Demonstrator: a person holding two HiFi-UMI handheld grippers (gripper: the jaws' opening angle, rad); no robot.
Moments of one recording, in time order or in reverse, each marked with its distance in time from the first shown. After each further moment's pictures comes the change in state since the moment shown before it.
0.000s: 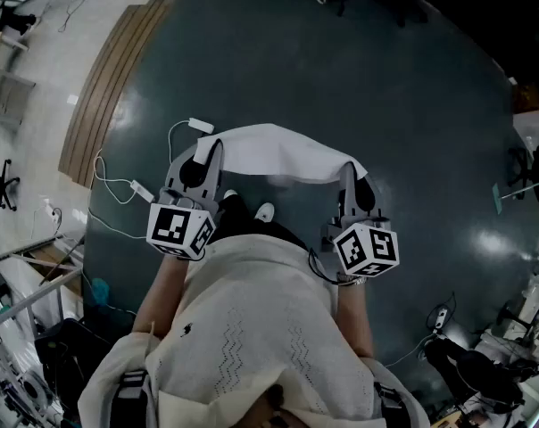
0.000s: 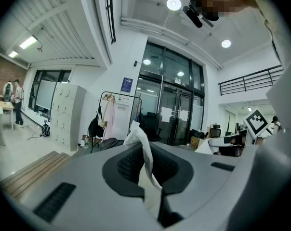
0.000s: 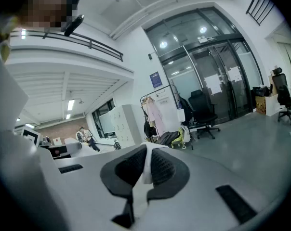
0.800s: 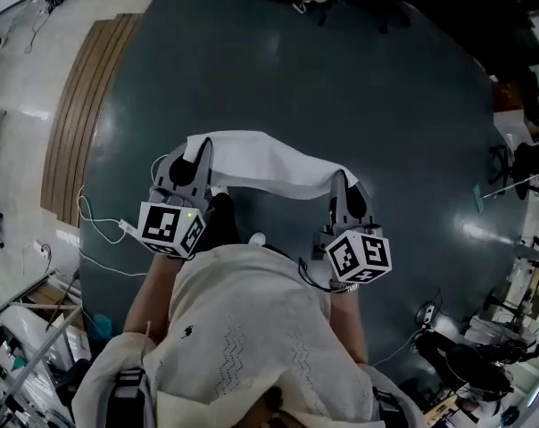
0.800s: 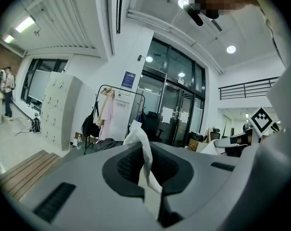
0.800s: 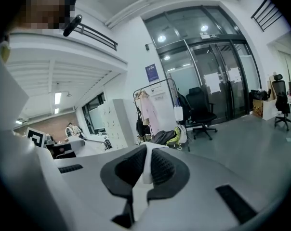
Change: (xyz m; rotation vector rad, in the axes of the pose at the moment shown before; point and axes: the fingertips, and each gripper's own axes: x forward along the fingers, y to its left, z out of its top) left arm 0.195 0.180 0.037 -0.039 0.023 -0.084; right arm 0.225 0.018 0.040 0.003 0.048 -0.111
